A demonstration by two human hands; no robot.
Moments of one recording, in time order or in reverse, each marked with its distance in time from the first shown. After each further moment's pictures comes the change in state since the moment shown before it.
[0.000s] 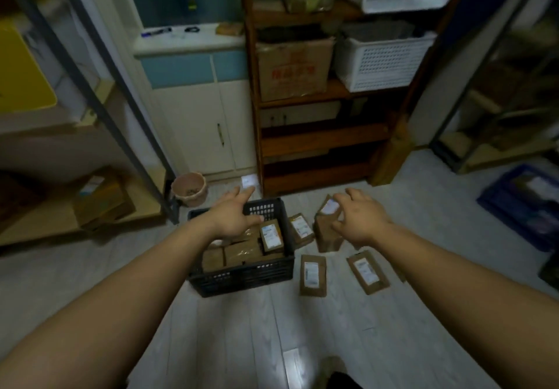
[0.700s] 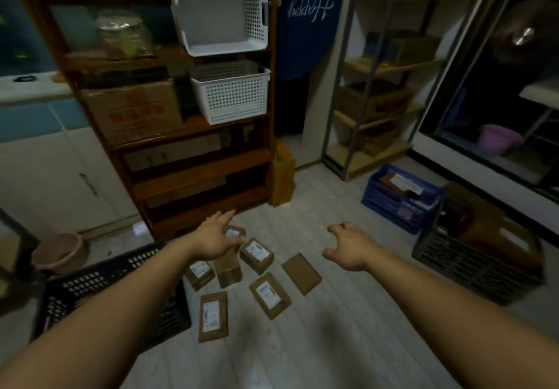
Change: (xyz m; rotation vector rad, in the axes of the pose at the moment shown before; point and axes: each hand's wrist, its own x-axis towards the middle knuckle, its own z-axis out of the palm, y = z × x) left_hand 0.046 0.349 0.132 -0.024 -0.143 0.190; right_hand -0.122 0.377 -0.006 0.188 -0.121 0.301
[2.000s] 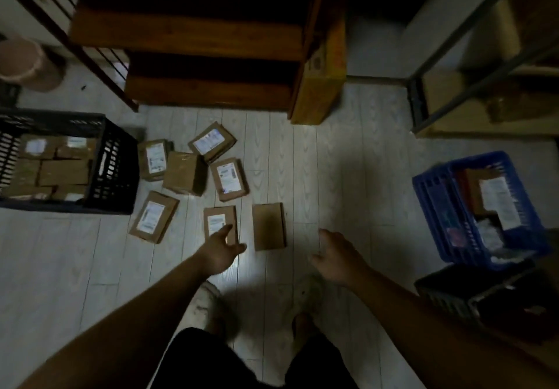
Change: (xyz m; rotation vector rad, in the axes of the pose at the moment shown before) left_hand 0.417 0.108 0.202 -0.728 -0.039 -0.710; right_hand 0.477 0.219 0.028 0.028 -0.593 -0.225
